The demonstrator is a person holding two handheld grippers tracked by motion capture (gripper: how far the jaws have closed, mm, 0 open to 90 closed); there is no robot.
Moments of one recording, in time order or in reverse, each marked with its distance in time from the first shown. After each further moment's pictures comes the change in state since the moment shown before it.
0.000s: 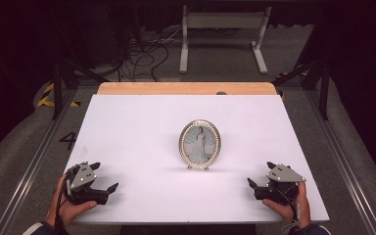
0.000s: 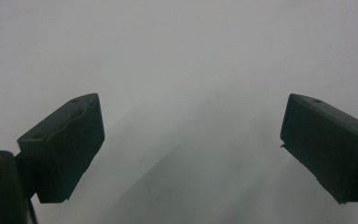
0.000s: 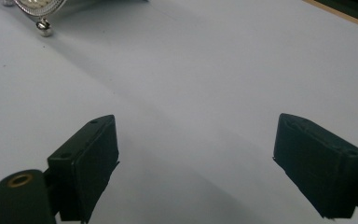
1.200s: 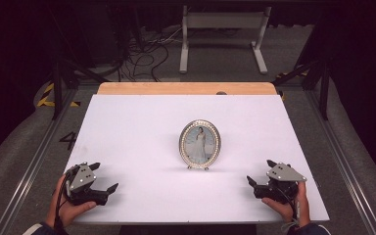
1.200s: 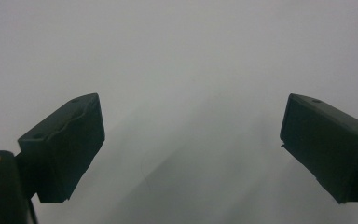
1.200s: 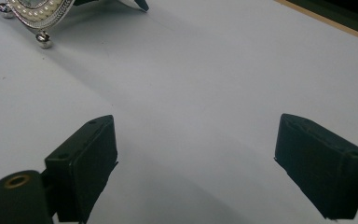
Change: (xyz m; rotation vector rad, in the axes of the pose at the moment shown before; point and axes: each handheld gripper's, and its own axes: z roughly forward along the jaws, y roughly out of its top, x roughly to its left) left arm 0.001 -0.001 -0.001 -0.005 0.005 0.002; right arm 0.000 0.004 0.001 -0.028 -0.010 0.000
